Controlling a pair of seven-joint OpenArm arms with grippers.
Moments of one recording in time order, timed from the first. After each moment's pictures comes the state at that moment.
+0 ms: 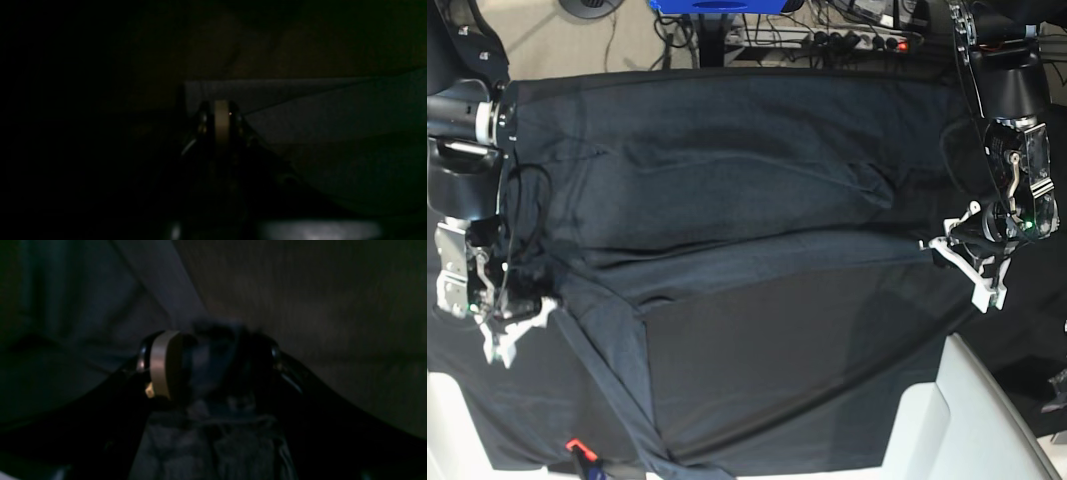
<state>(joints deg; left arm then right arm) -6.7 -21.9 -15.5 68.8 -23.7 -19.6 46.7 27.6 11.8 11.1 41.5 5.3 11.1 -42.0</state>
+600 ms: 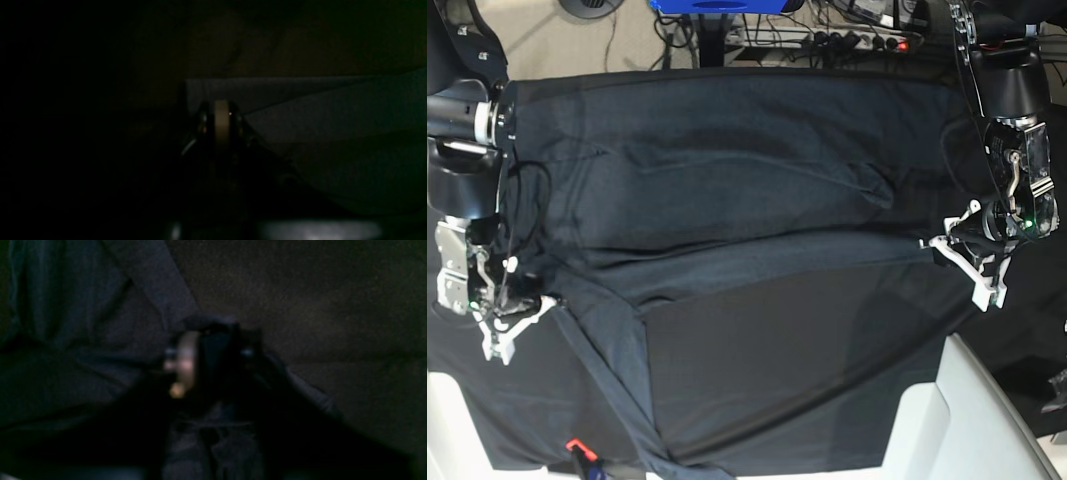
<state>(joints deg) -6.5 -21.9 -15.5 68.8 -23.7 -19.6 46.7 27.6 11.9 11.1 41.0 5.4 10.7 -40.0</state>
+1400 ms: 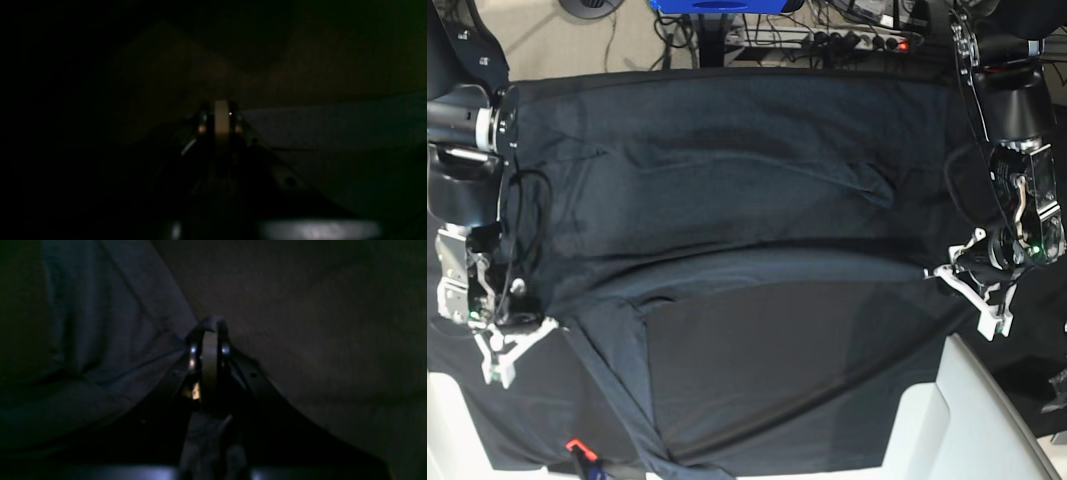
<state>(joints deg) -11.8 -21.9 -15.8 68.9 -23.6 -19.6 48.7 28.5 11.4 11.1 42.8 5.8 14.0 -31.5</state>
